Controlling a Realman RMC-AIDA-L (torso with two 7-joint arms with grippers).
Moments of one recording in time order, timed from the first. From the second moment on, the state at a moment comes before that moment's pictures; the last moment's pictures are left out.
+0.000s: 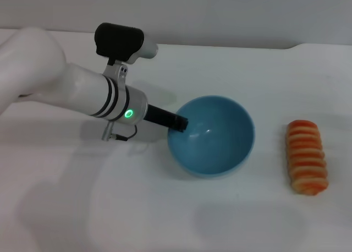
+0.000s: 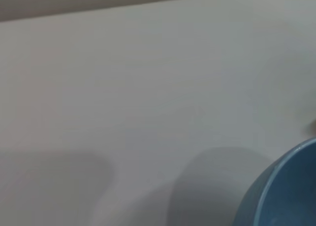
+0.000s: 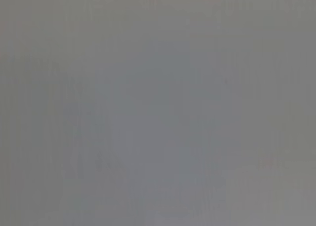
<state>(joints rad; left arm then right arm) -0.72 -2.07 1.64 0.62 2.01 0.78 -2.48 0.48 2.08 -0.50 0.07 -0.74 -1.15 0.26</state>
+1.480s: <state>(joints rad) -1.01 -2.06 1.39 0.62 2.59 0.95 -2.88 0.52 2.07 -0.88 -0.67 -1.82 -0.77 1.83</state>
